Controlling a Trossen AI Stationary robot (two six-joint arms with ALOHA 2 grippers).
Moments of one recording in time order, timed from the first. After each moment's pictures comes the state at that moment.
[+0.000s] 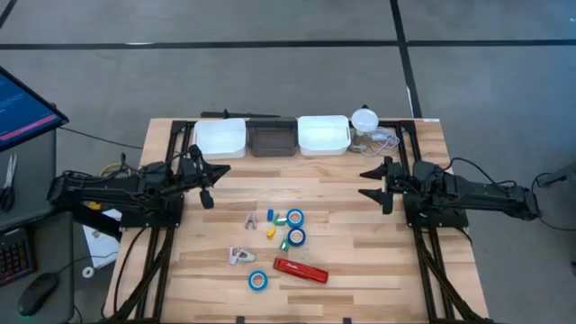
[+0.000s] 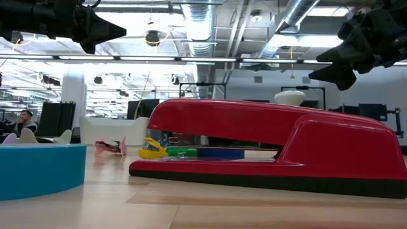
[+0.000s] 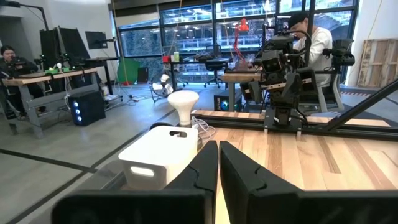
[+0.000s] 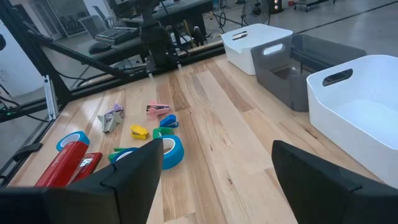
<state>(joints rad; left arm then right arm) 0.03 0.40 0.23 0.23 -0.34 0.07 -0.15 0.24 0.18 -0.16 0.00 0.24</state>
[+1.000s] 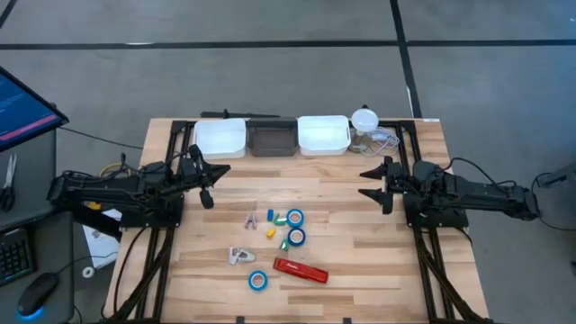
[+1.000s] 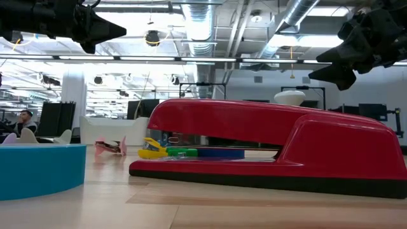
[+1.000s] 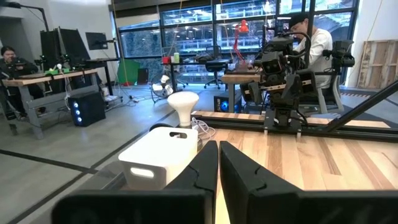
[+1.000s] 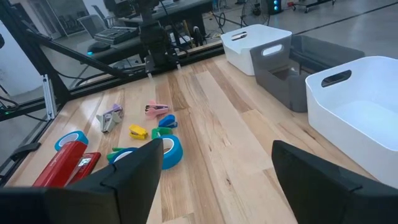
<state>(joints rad) 0.03 0.40 0.23 0.24 -0.34 0.07 -0.15 0.24 0.18 -0.16 0.00 0.23</state>
